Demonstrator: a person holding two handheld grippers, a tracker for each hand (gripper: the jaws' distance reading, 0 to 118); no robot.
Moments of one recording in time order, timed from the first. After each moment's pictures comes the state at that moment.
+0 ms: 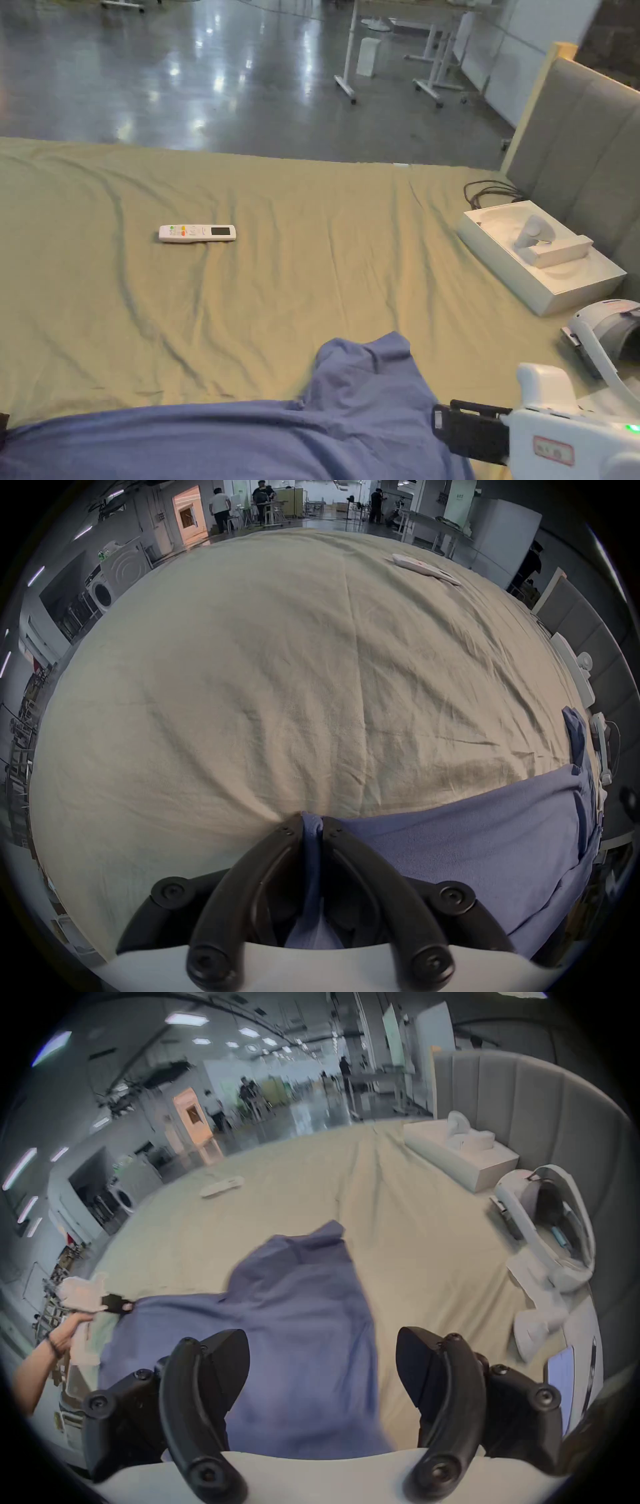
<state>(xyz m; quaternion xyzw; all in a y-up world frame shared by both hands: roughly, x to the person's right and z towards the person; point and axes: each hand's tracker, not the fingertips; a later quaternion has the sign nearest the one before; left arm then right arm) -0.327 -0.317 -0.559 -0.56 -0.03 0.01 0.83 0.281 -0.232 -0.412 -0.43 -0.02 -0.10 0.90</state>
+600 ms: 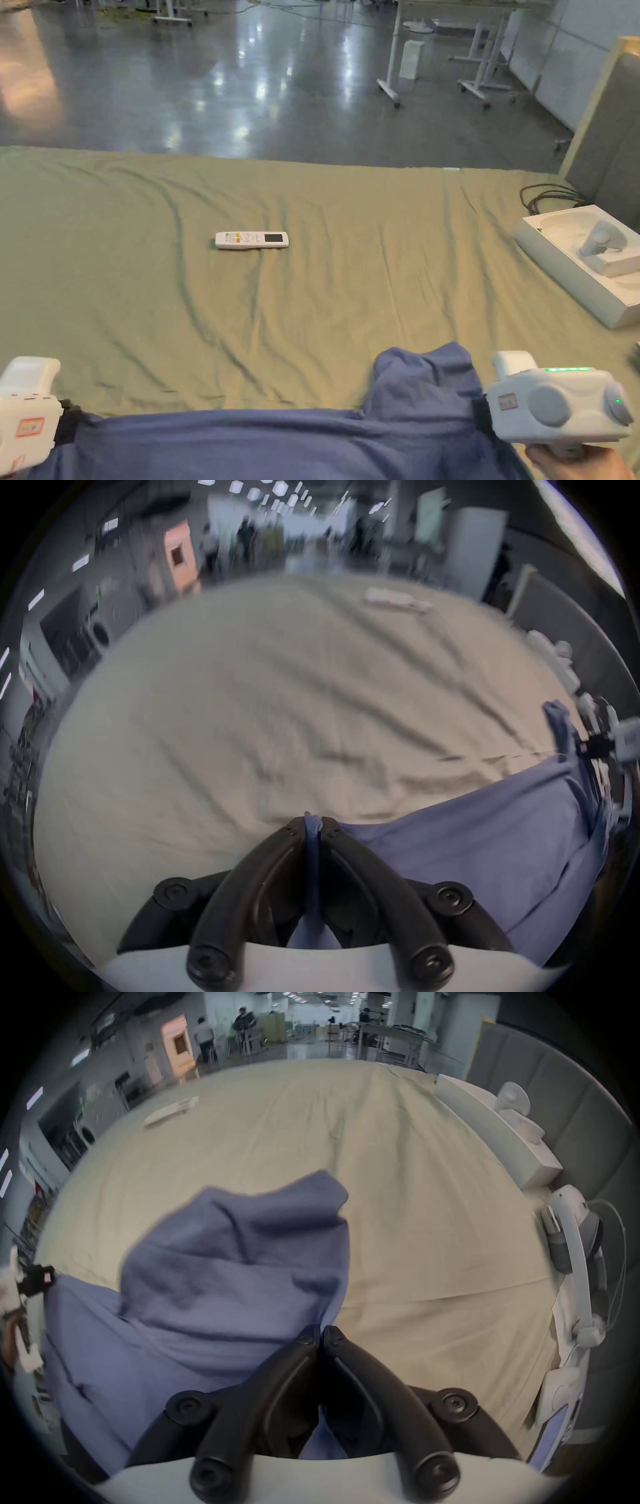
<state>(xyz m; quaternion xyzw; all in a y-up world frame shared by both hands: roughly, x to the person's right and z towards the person) -0.330 -0.294 -0.526 -0.42 -0.08 -0.04 0.90 0.263 -0.295 -0.497 -0.51 -0.03 -0.04 0.86</state>
